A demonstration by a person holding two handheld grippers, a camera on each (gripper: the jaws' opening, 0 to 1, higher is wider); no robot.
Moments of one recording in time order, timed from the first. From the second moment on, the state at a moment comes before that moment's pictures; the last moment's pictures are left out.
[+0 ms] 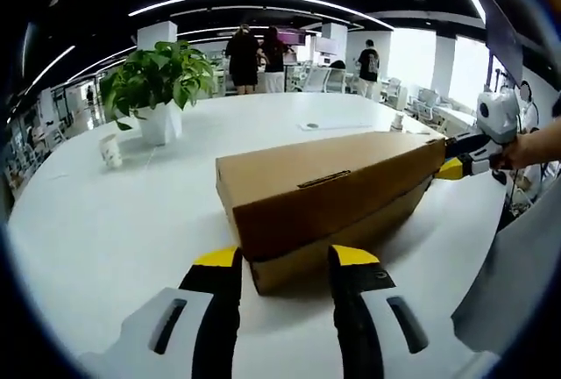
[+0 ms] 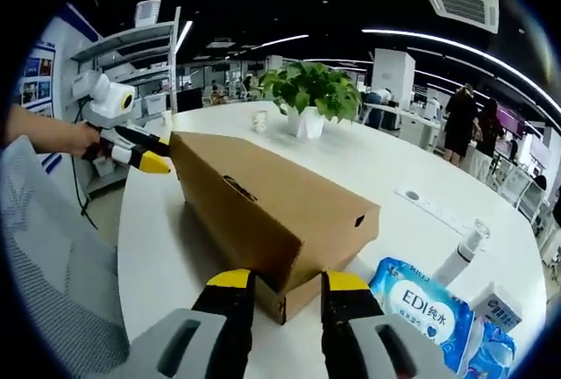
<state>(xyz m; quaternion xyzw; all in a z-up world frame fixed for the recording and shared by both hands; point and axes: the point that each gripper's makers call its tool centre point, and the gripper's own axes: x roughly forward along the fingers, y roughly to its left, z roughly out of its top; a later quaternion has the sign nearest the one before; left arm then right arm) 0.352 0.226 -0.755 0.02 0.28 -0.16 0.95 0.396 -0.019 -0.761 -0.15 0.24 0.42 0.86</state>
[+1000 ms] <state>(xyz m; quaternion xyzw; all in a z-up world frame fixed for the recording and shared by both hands) 0.350 0.227 -0.773 0.01 0.30 -0.16 0.94 0.395 -0.017 -0.779 -0.15 0.26 0.42 0.86</state>
